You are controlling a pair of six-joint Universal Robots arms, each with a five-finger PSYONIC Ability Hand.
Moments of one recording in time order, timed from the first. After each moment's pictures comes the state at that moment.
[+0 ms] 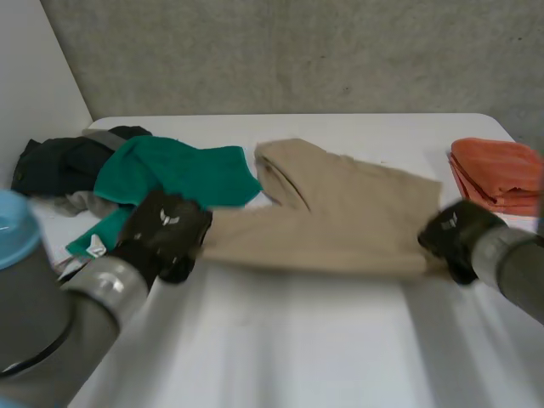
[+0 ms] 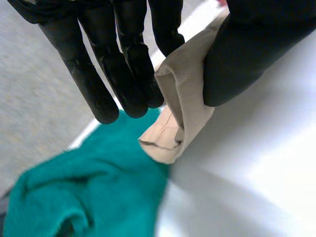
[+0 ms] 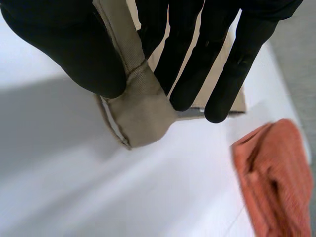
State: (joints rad) left arm 4.21 -1.65 -1.83 3.19 -1.51 3.64; right arm 1.87 -1.34 1.58 0.40 1.58 2.22; left_hand 1.17 1.20 1.20 1.20 0.99; right_hand 1.11 1.19 1.19 1.20 1.02
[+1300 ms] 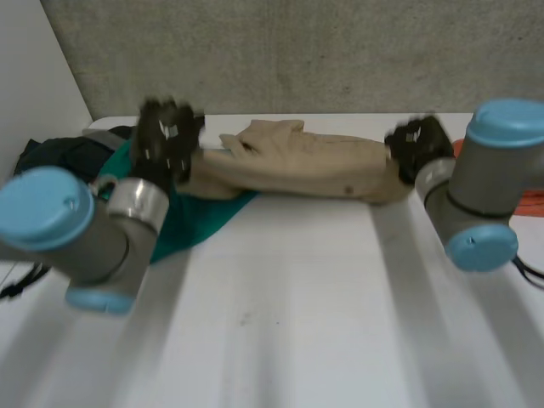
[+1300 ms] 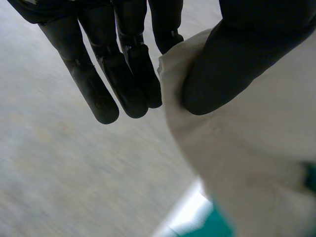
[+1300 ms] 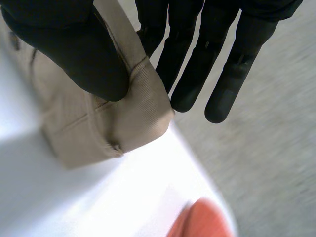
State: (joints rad) left arm 4.27 -1.99 -1.62 3.82 -1.52 3.64; right arm 1.93 -0.91 1.15 -0.10 1.60 2.47; left_hand 1.17 1.20 1.20 1.20 1.00; right_hand 1.11 1.19 1.20 1.20 1.02
